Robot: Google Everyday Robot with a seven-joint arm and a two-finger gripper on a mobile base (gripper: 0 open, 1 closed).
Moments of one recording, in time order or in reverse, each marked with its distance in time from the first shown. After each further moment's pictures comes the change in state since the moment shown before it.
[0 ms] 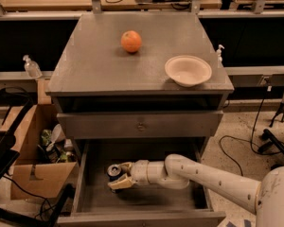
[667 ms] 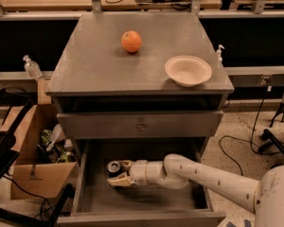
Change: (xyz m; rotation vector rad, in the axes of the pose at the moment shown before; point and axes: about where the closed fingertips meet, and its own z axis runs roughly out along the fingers) arm -0.001 0.003 0.004 -0.008 -0.002 0.000
